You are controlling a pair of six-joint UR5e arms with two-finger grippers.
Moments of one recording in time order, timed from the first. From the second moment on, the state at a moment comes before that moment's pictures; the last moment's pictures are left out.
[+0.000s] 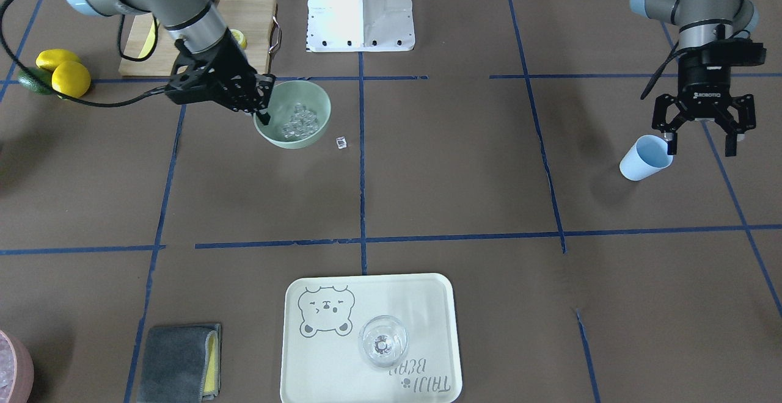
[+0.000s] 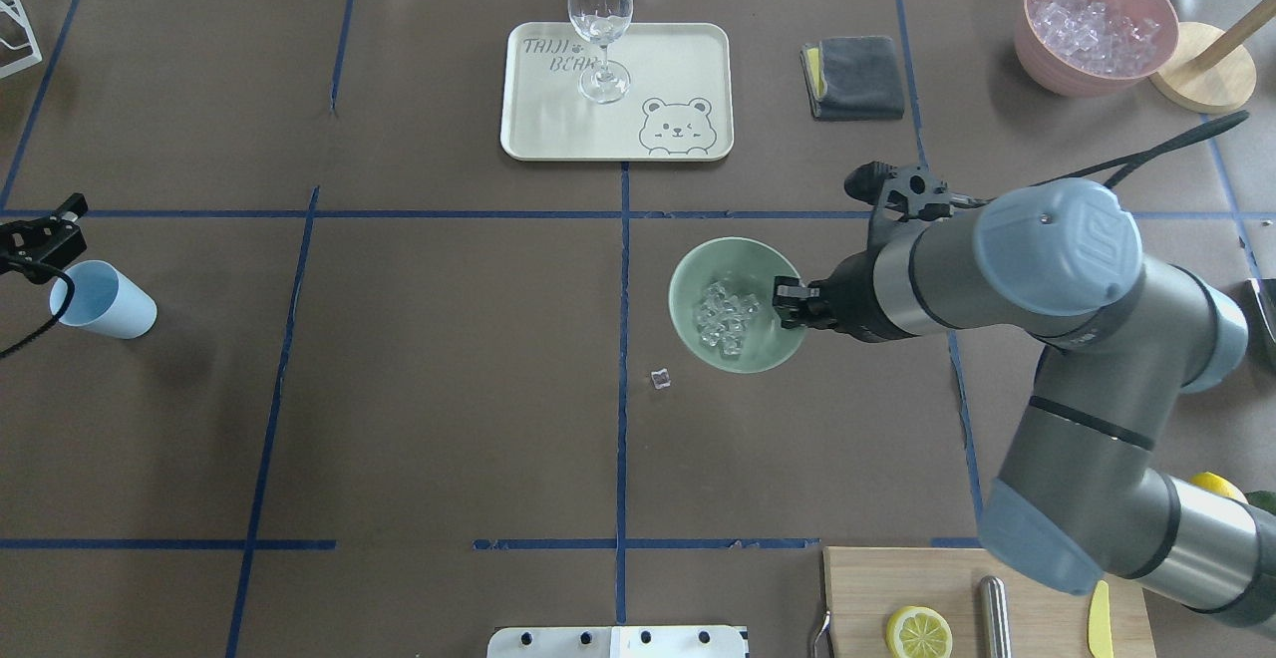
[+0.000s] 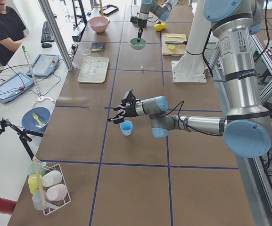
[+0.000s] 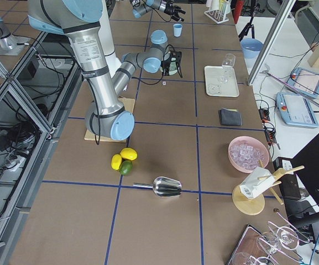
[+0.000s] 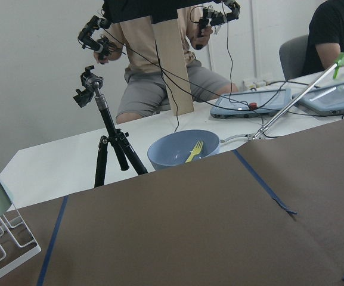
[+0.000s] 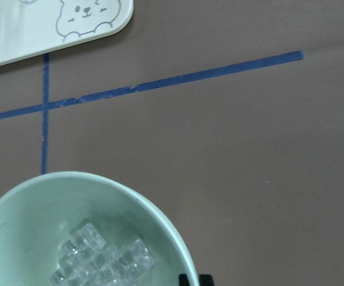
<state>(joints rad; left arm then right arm) -0.83 -1.33 -1.74 -2.89 -1.27 -0.63 0.64 -1.43 2.01 -1.10 1.93 1.33</state>
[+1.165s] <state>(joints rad) -1.18 -1.37 -1.88 -2.41 -1.66 -0.29 1.04 -1.74 1.63 -0.64 2.24 0.87</state>
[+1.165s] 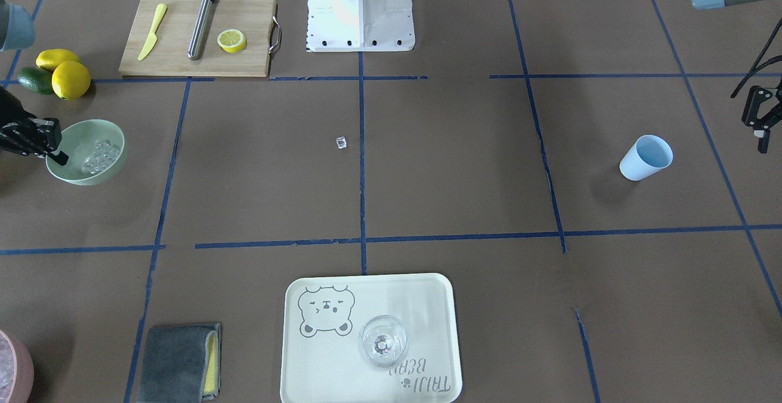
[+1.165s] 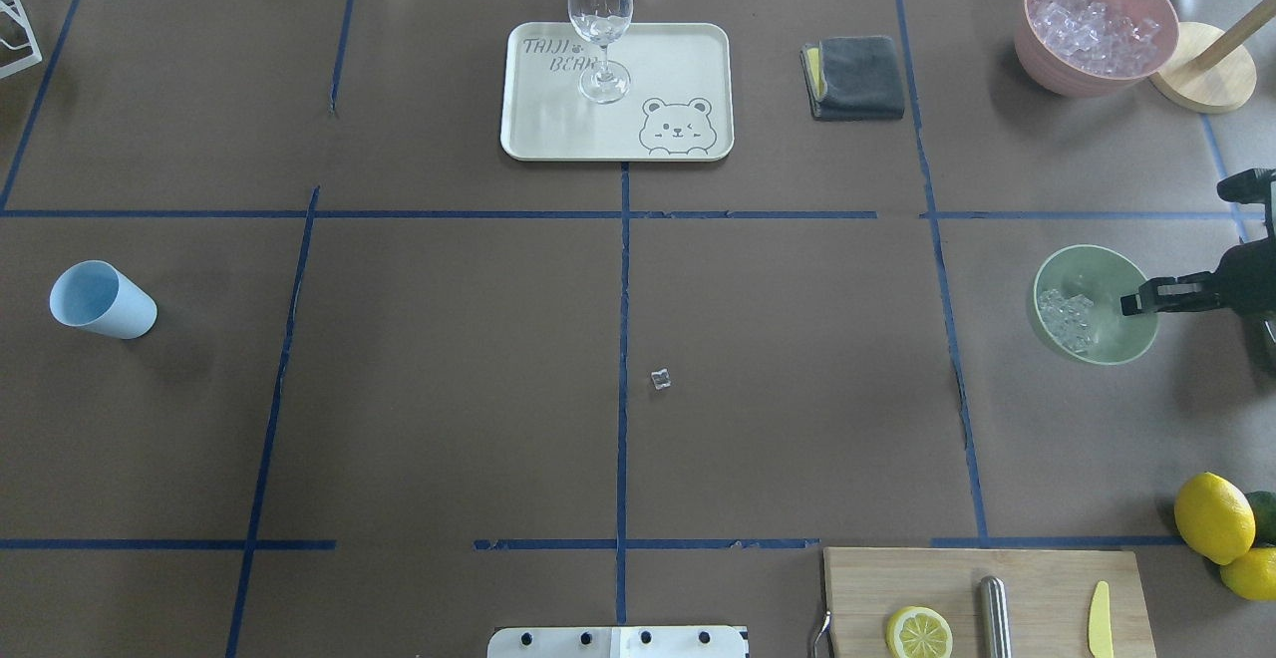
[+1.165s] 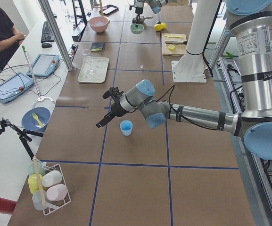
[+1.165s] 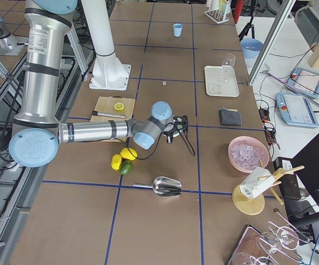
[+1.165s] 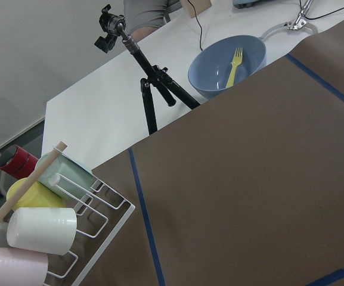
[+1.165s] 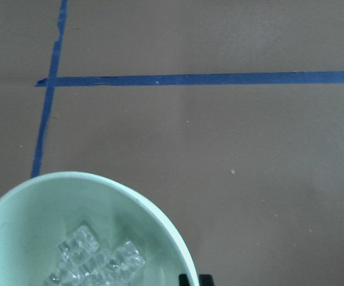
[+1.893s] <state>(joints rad) -1.20 -1.39 -1.86 -2.40 -1.69 -0.25 1.08 -1.74 1.55 -0.61 2.31 0.86</state>
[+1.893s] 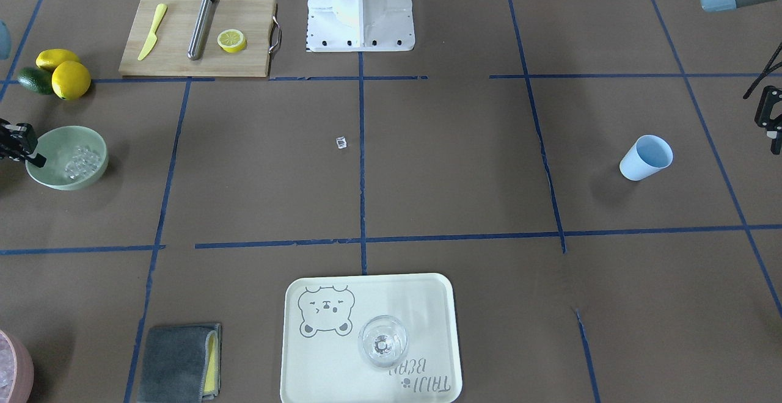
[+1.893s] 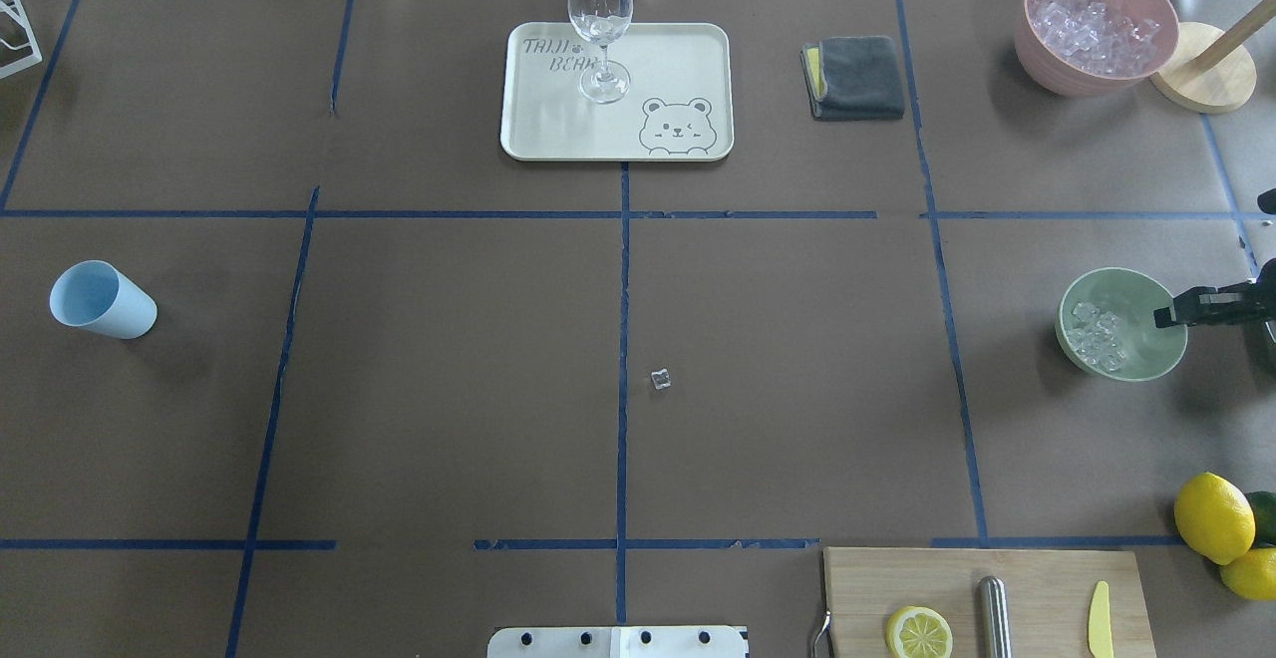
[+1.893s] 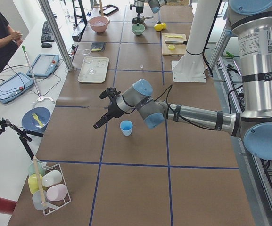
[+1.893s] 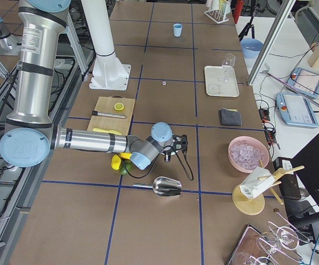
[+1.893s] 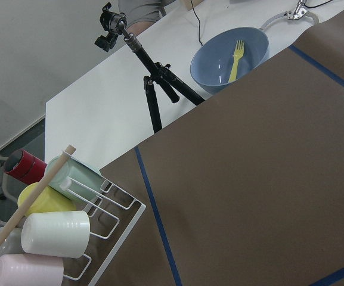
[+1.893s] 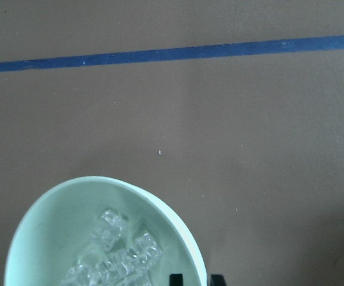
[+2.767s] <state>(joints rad) -1.27 -1.44 -1.85 -2.18 -1.89 -0.23 1.25 -1.74 1.71 -1.12 2.28 0.31</state>
